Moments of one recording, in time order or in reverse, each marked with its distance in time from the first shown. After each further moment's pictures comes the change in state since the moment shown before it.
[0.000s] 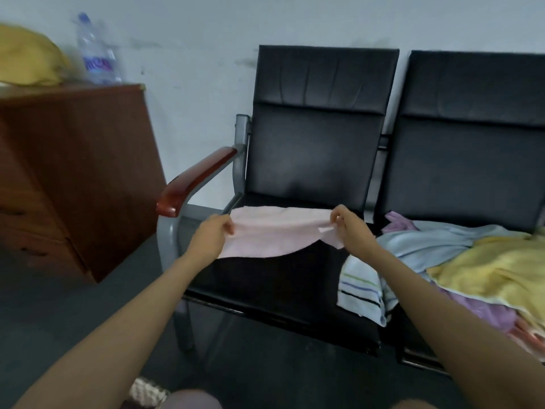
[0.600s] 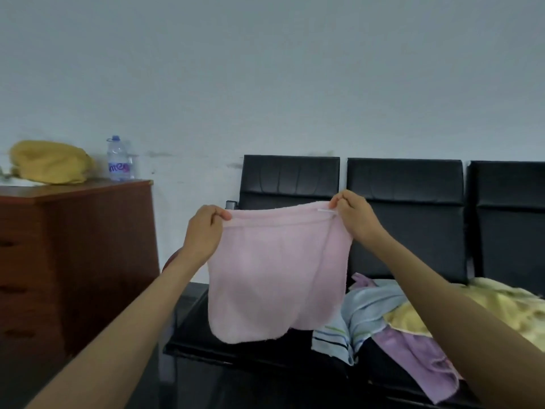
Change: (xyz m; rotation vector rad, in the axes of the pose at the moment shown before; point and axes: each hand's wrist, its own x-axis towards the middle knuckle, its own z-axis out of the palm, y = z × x) left_hand -0.072 0.166 -0.147 -0.309 0.434 0.191; right_hand -0.096 -0.147 -0.183 0.208 0.409 -0.150
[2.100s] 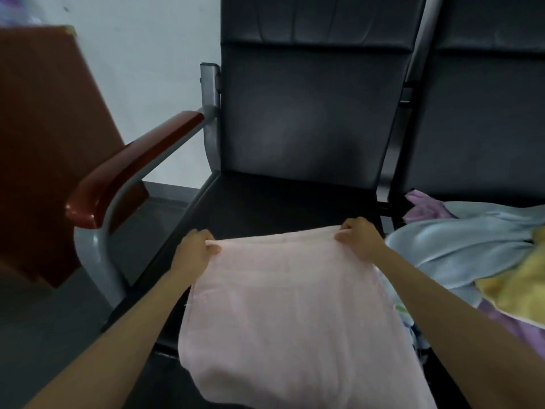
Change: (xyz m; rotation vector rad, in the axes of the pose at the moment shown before) left_hand 0.000 -0.325 0.220 0.488 -0.539 -0.479; right_hand 0.060 0.381 0.250 -0.352 -0.512 0.525
